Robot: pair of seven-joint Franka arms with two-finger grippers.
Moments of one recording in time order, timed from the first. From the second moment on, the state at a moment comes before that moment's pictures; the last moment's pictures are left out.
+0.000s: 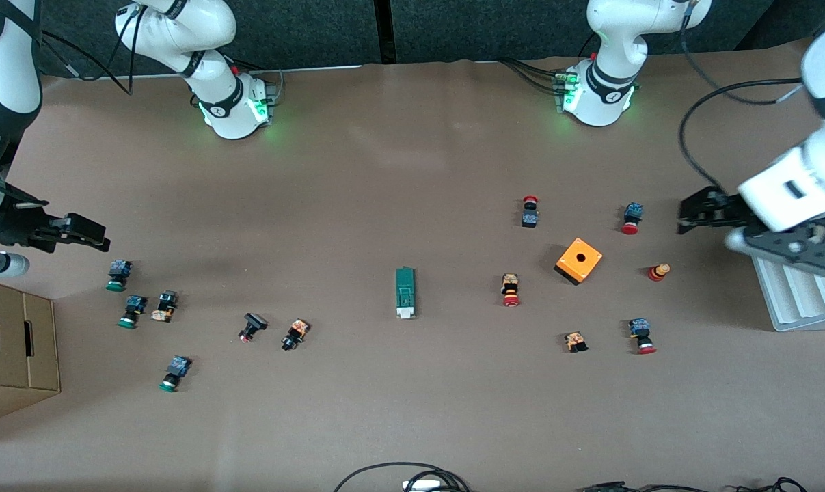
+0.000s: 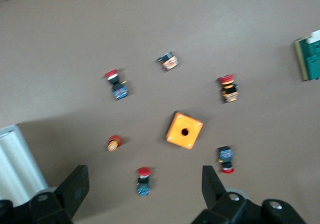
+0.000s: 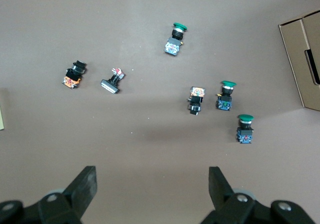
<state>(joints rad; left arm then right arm) -0.03 0.11 -0.03 -1.52 -0.05 1.61 0.27 0.09 0.05 -0.15 -1.62 0.03 1.65 -0.02</state>
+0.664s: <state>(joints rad) -0.11 -0.07 0.05 -1.77 -0.03 1.75 0.26 0.09 0.05 -0.14 -1.62 0.03 1.67 -0.02</state>
